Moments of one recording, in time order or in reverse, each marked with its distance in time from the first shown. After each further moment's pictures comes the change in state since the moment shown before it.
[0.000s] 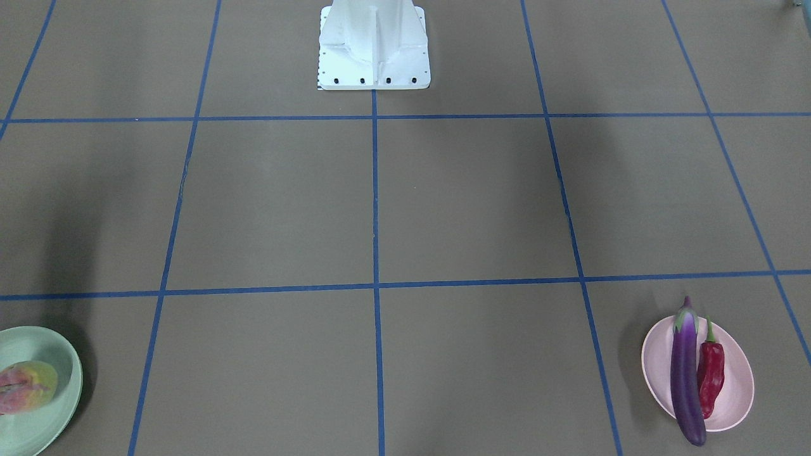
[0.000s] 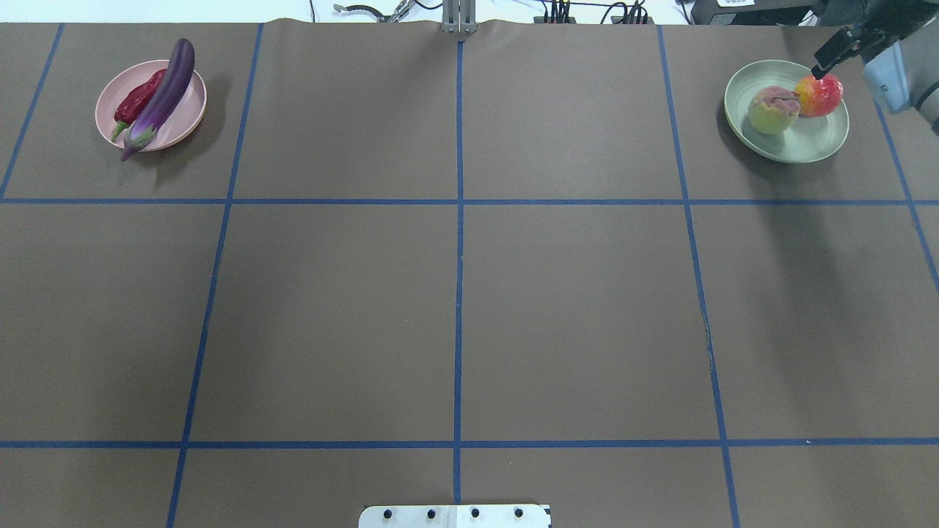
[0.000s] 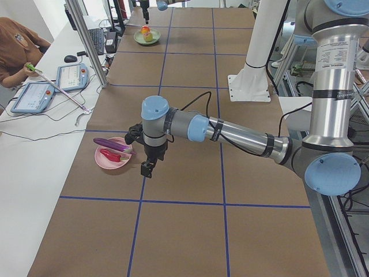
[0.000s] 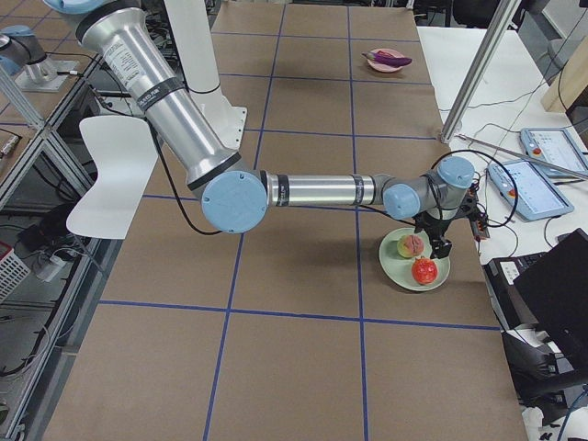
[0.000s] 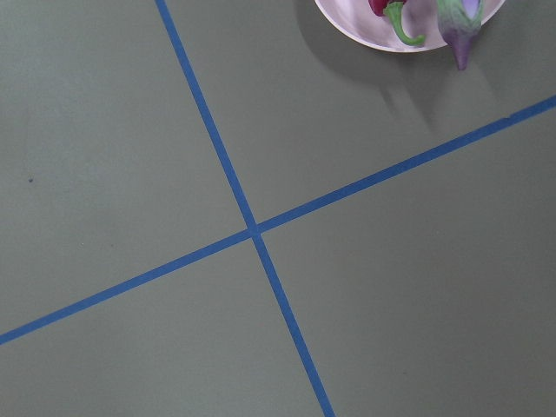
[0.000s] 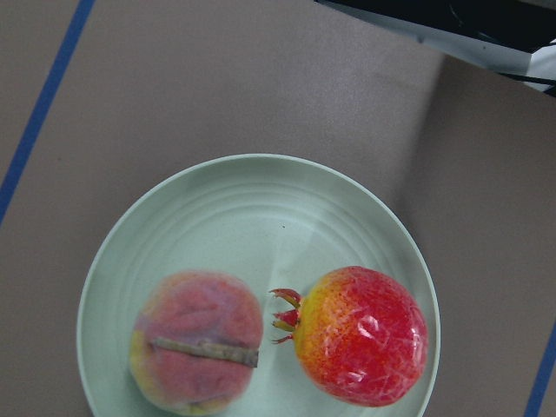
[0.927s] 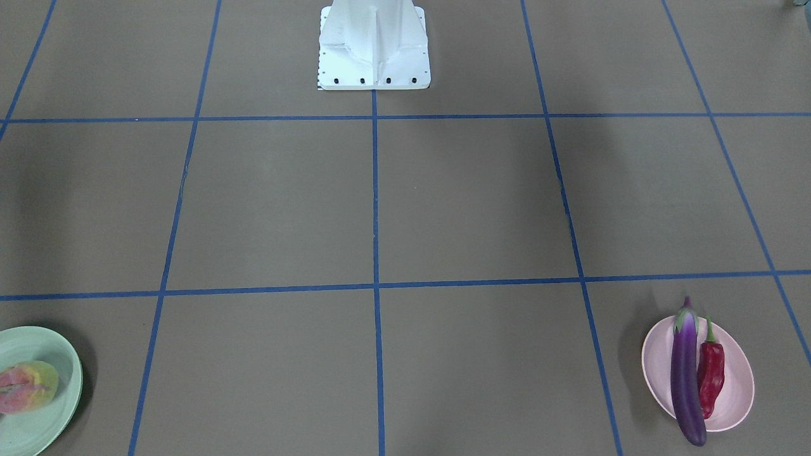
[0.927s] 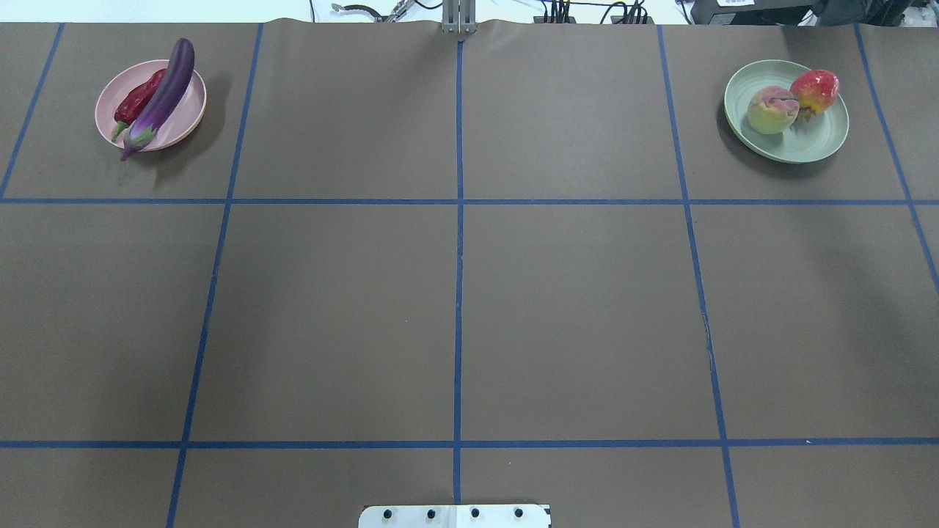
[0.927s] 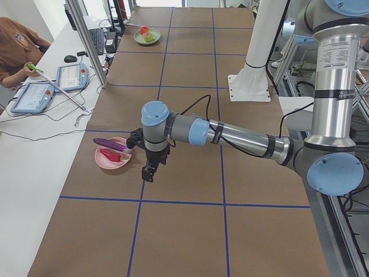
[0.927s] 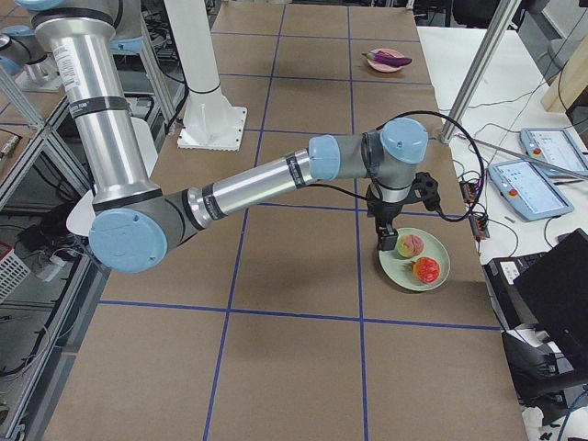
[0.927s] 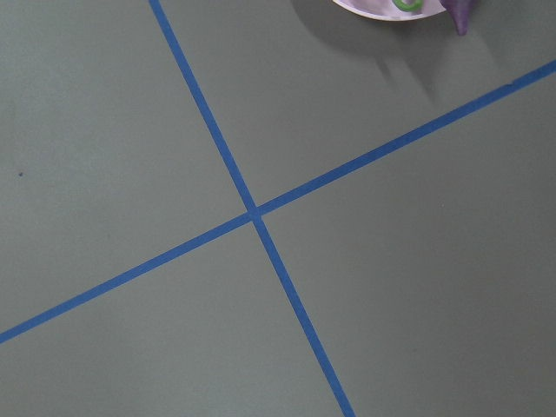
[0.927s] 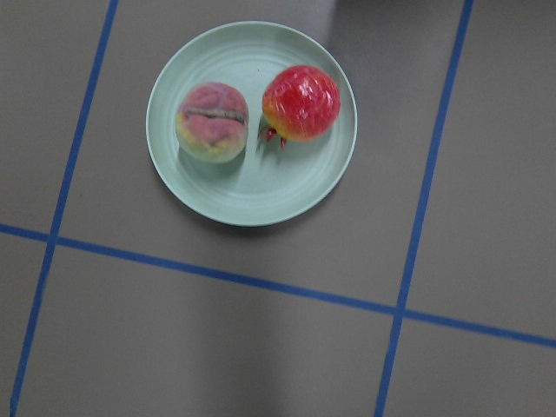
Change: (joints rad) left arm -0.009 0.014 0.020 0.006 -0.009 0.083; right arm 0.238 -0.390 0.720 -0.640 0.104 -0.191
